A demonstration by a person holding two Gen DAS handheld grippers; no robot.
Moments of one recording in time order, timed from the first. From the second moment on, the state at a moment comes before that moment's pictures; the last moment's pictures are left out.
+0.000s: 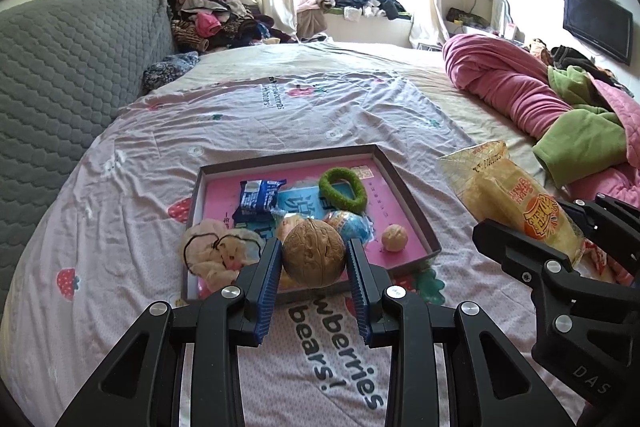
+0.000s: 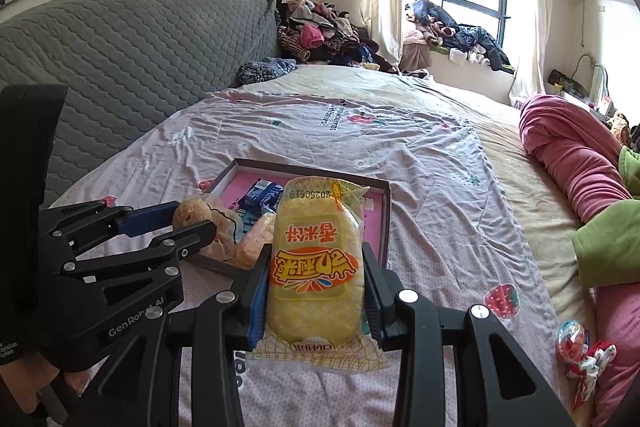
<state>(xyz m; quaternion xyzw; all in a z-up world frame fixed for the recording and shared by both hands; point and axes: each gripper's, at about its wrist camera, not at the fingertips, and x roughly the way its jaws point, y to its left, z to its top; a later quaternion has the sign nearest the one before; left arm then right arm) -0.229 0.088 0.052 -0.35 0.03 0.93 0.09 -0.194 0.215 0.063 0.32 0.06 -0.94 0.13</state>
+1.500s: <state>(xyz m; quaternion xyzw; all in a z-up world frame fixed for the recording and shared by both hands) -0.357 0.096 -0.054 -0.39 0.05 0.92 0.07 -0.362 0.217 -0.059 0.39 0.08 -0.91 0.13</state>
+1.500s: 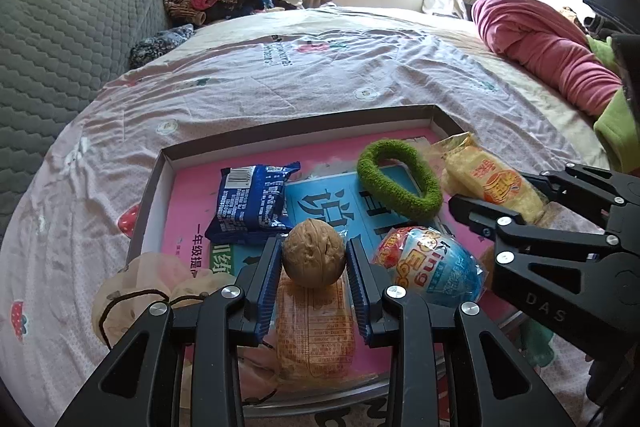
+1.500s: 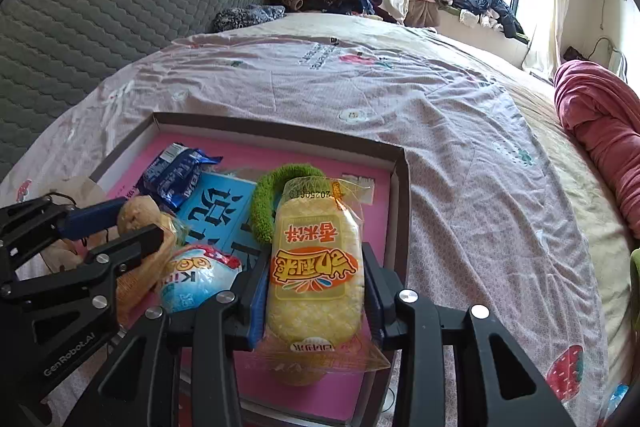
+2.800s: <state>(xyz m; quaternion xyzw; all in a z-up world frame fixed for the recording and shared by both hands) -0.346 0.088 -0.045 -0.38 0.04 0.92 0.05 -0.355 0.218 -0.049 0.40 0.08 -0.91 0.12</state>
